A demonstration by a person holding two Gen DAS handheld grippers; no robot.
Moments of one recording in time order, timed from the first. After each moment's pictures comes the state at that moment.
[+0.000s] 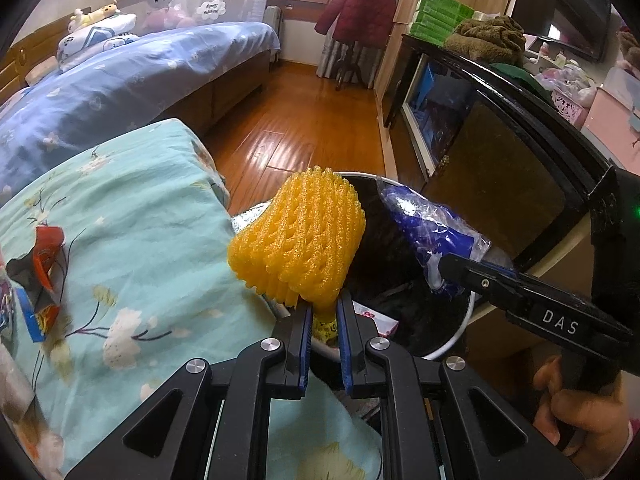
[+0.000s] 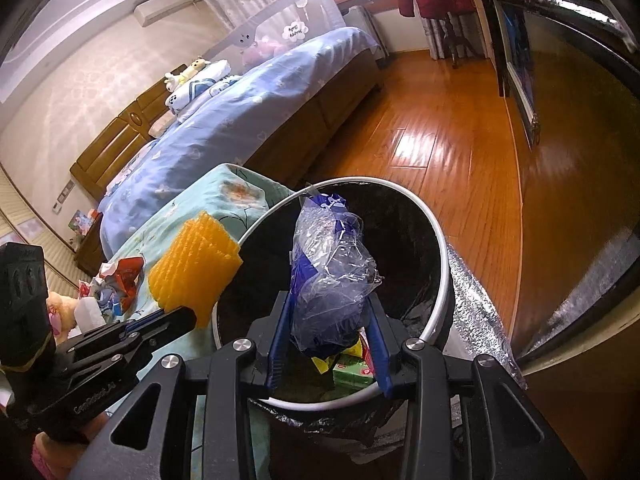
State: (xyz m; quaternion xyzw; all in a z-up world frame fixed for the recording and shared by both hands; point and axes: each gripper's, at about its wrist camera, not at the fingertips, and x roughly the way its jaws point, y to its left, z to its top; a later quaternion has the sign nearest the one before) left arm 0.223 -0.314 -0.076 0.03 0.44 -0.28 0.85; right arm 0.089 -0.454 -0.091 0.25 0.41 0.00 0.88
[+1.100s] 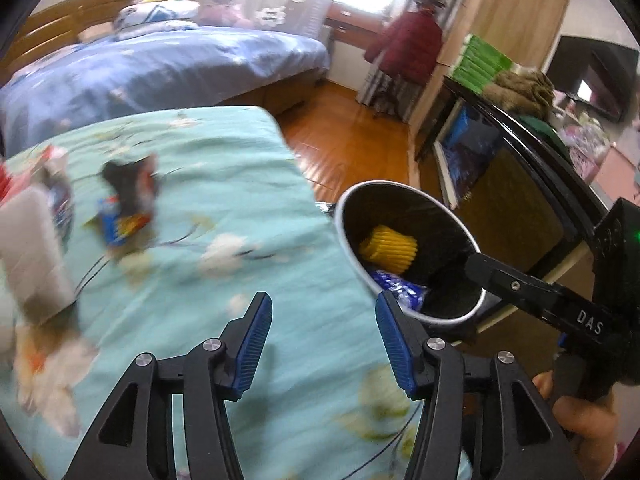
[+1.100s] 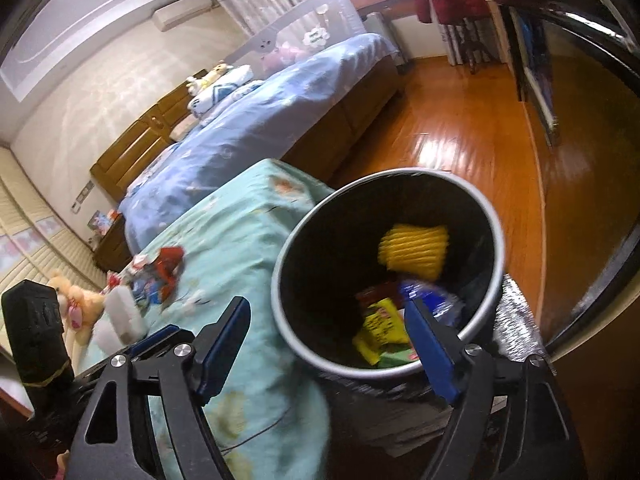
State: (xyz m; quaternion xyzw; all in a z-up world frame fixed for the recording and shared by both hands) left arm 0.158 -0.208 -0.072 -0.06 0.42 -0.22 0.88; right arm 0.070 -0.400 -0.074 0.25 0.39 0.04 0.88
